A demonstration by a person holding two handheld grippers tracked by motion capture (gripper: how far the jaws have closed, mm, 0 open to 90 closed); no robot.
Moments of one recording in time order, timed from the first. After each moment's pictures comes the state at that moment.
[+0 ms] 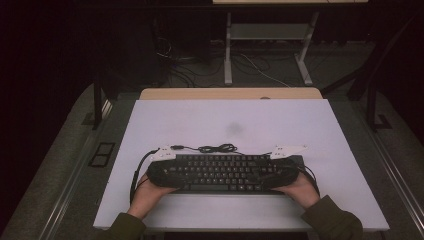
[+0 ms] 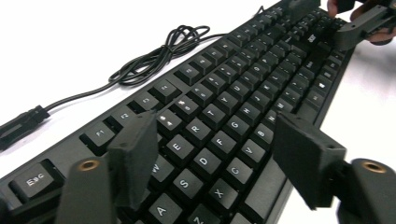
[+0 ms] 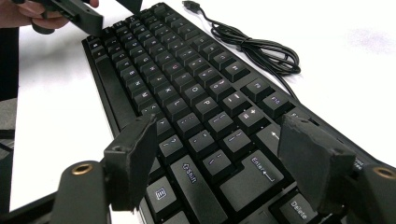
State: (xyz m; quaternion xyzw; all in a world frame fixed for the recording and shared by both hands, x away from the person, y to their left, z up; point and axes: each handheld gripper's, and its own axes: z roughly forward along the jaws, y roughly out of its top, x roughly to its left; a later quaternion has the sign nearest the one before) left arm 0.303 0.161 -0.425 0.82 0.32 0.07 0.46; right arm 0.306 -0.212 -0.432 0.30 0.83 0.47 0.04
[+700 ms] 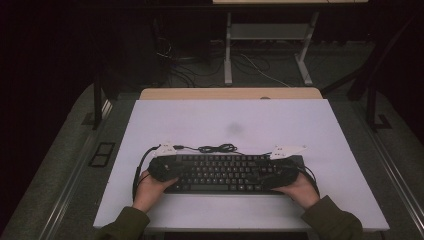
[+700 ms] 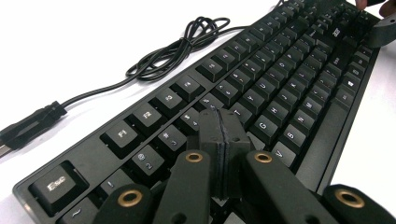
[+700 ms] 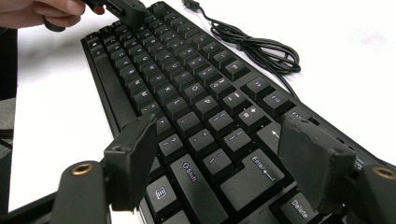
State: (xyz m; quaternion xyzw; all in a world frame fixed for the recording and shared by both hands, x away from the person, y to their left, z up) left arm 0.318 0.161 -0.431 0.83 0.33 0.07 0.44; right arm 0.305 -0.212 -0.433 0.30 0.83 0.47 0.05
